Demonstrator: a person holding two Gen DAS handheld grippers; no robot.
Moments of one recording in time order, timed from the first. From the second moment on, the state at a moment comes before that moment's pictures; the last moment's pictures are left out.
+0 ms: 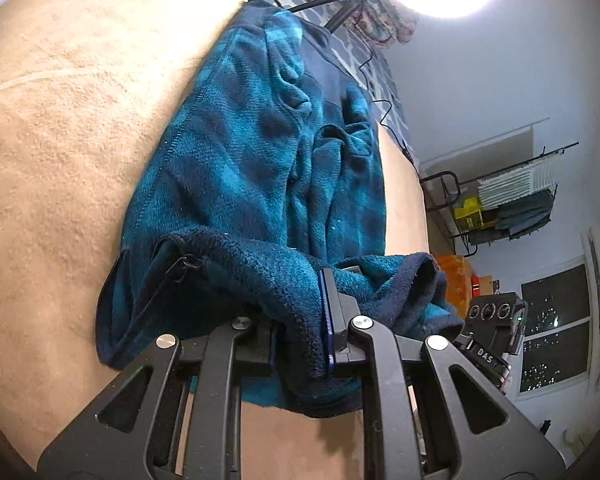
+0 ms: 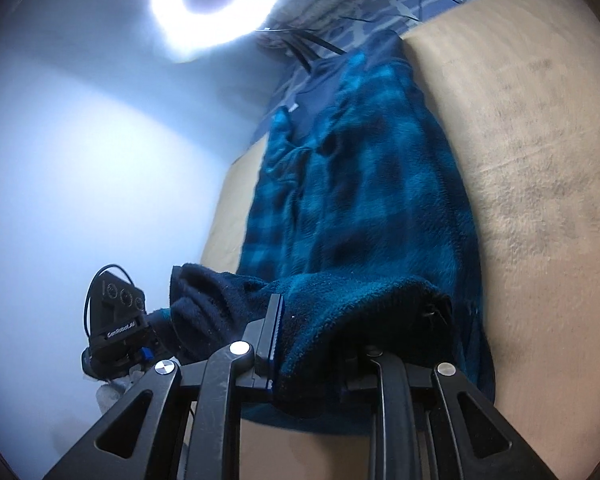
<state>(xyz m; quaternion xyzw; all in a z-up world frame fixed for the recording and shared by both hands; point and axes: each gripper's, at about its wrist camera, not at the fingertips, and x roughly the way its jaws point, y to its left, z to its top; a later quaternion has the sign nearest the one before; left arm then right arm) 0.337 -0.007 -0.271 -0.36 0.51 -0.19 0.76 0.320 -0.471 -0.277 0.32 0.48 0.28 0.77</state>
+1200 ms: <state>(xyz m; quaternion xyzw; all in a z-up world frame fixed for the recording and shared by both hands) 0.330 0.027 -0.234 -0.22 0.47 -0.22 0.83 0.284 -0.478 -0.227 0.14 0.42 0.29 0.85</state>
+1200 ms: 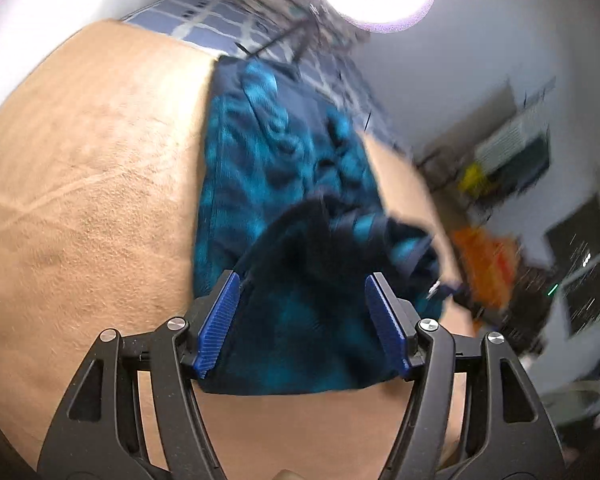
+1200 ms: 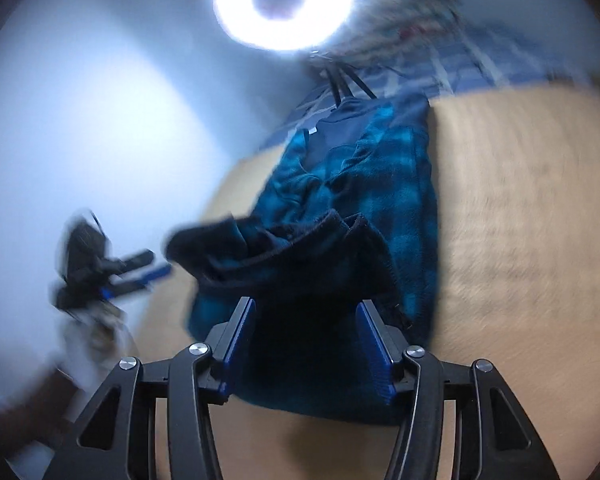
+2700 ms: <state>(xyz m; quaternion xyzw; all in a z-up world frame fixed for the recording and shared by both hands) 0.393 -0.008 -0.295 -0.13 0.50 -0.13 0.85 0.346 -0.445 -0.272 0.00 0.46 0.18 0.87</state>
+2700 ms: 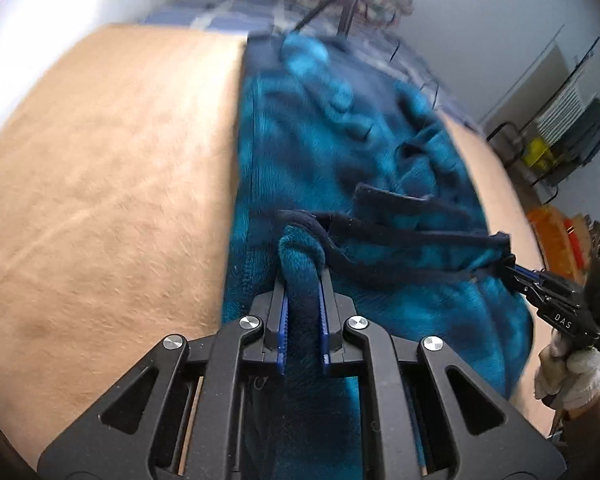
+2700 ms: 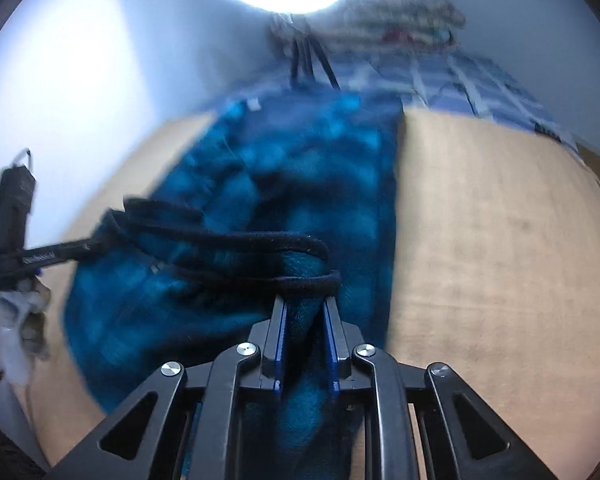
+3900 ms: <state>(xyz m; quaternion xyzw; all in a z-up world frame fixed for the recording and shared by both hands) 0.393 0.024 -0.276 -0.18 0.48 -0.17 0.84 0.346 -0.471 -0.264 0.05 0.42 0.22 0.88</state>
